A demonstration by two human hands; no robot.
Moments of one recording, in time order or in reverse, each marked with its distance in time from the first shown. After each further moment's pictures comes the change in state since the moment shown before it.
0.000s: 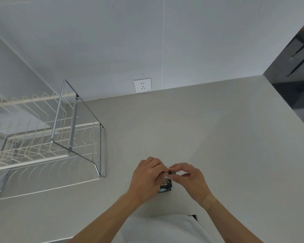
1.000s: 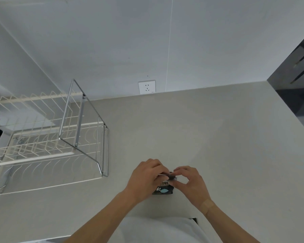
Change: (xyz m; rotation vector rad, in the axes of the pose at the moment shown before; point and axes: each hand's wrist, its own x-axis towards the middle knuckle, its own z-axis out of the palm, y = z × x) left_hand -0.002 -0.015 -0.008 -0.008 -0.064 0.001; right_hand -0.002 0.013 0.003 -0.441 0.039 -0.098
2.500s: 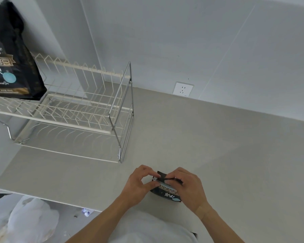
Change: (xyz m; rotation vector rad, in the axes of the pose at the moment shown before) left_hand -0.071 -0.044 0.021 -0.706 0.310 -0.587; right_hand 0.024 -0.066 0.026 -0.179 -0.258 -0.225
